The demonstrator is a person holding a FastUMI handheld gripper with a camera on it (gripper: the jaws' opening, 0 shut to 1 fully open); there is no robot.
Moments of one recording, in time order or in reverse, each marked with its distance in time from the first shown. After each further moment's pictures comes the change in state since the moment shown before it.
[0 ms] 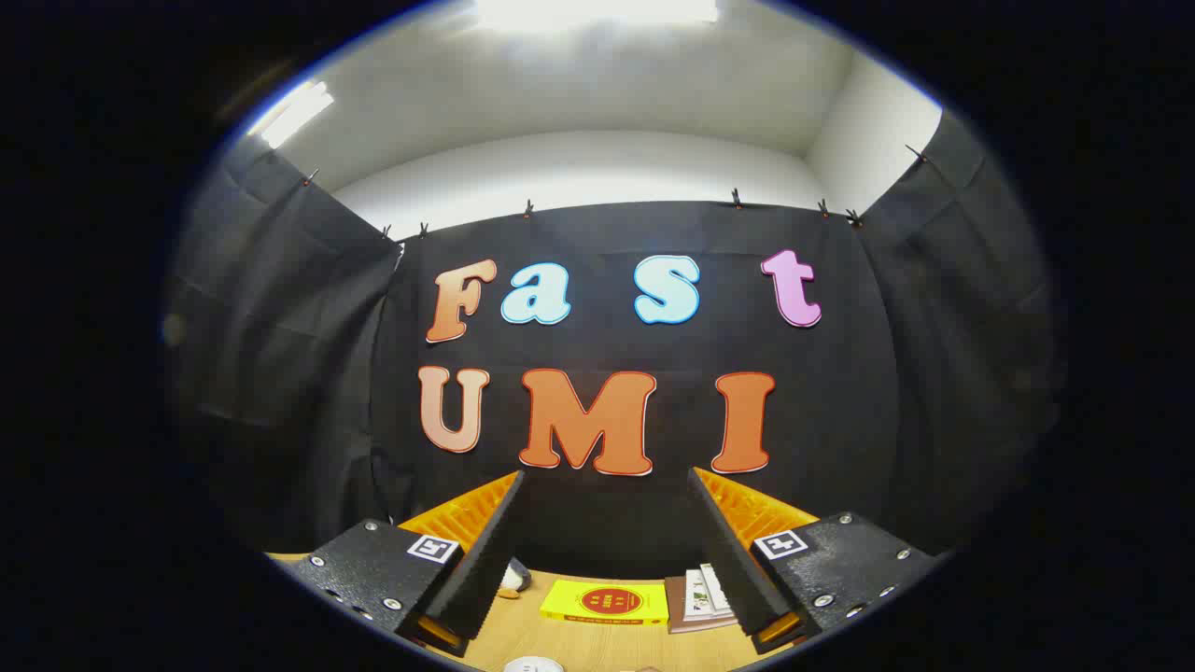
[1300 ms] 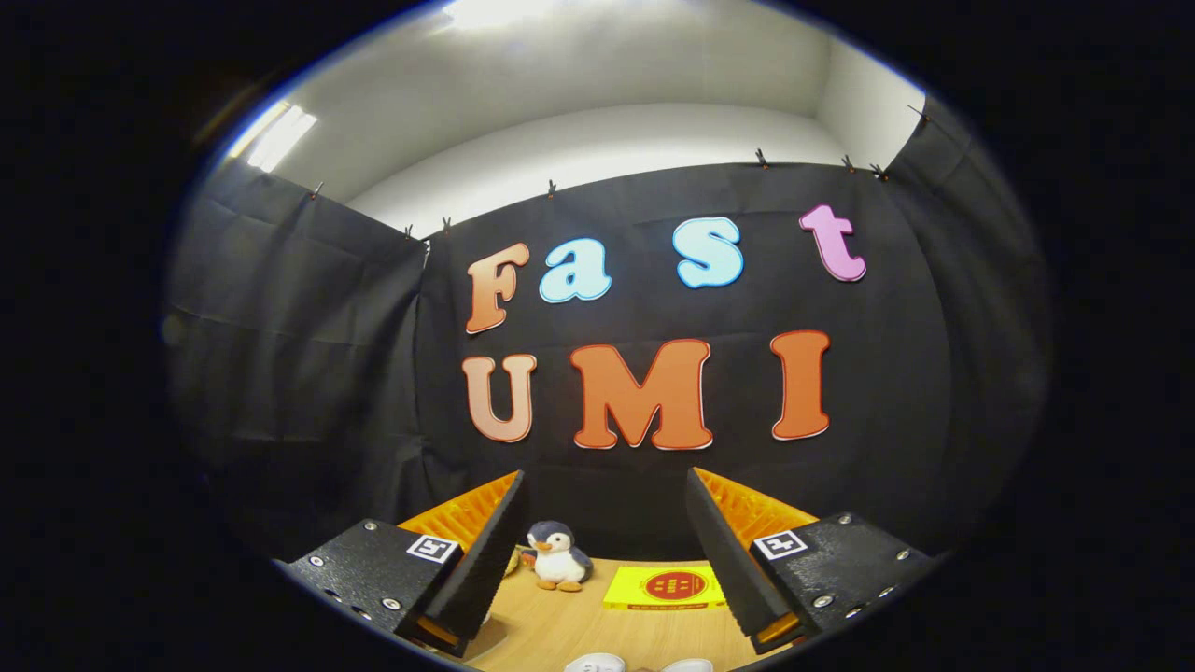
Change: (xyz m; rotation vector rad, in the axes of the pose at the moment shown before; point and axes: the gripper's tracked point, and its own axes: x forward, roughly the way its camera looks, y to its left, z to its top) arm 0.008 0.061 -0.037 0.150 0.130 0.160
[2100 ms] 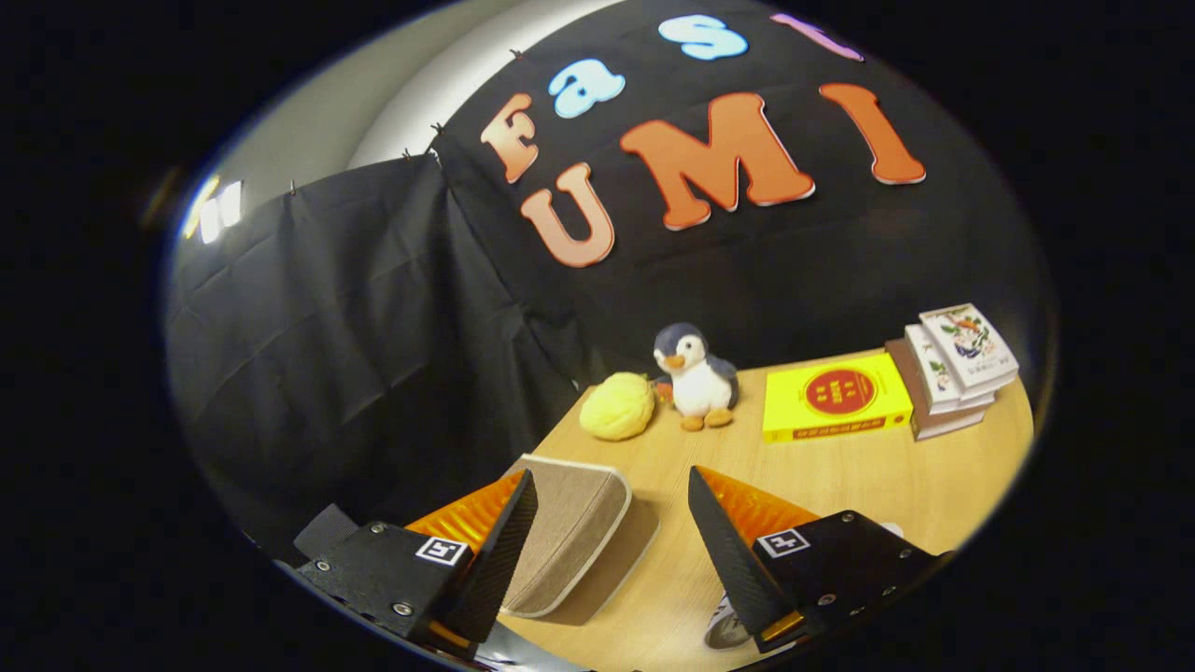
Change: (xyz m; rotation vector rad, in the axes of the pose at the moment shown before) arm -0.025 0.109 -0.211 0.342 0.632 0.310
